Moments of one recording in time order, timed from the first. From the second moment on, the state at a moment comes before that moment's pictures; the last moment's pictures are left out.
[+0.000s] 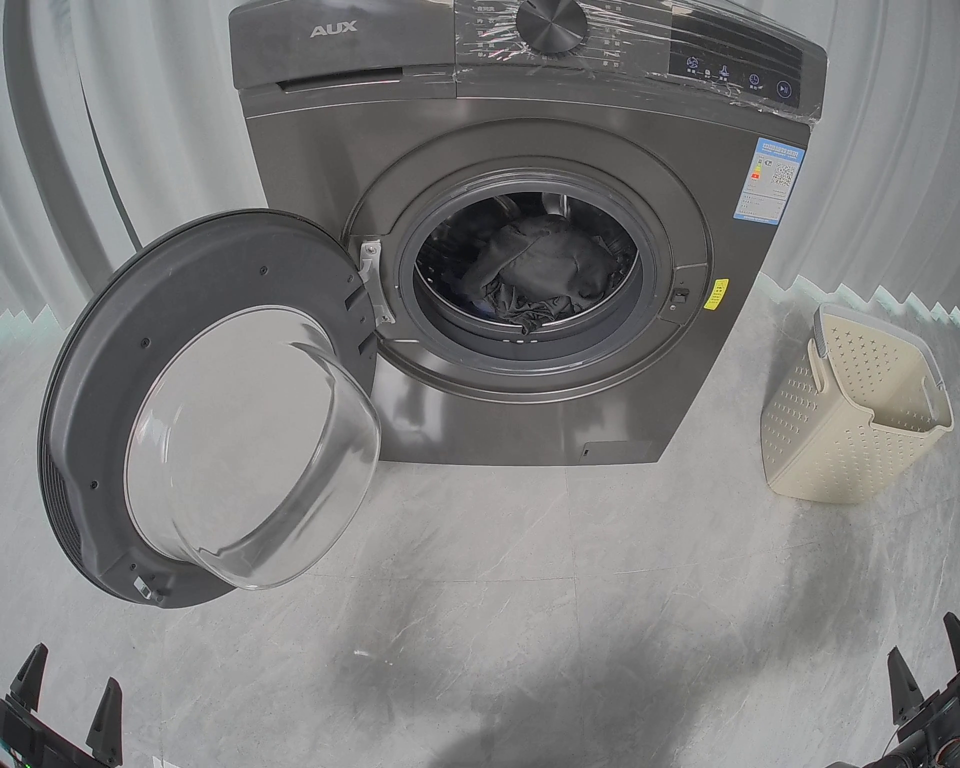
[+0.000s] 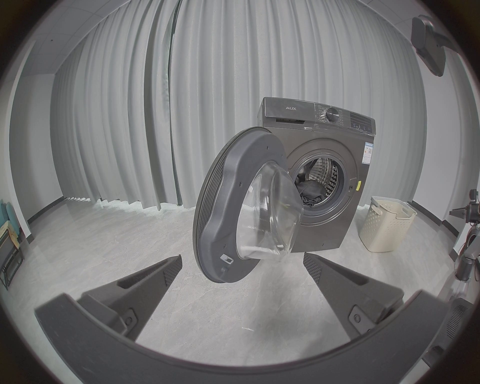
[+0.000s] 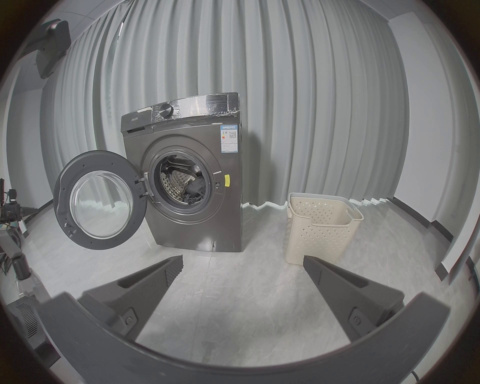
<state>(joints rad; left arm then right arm) 0.00 0.01 -0.02 0.00 0.03 -0.01 -0.01 0.01 -0.02 0.00 0.00 0.00</state>
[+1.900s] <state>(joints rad) 0.00 0.02 -0.02 0.00 0.03 -0.02 -0.01 0.02 -0.02 0.00 0.00 0.00</state>
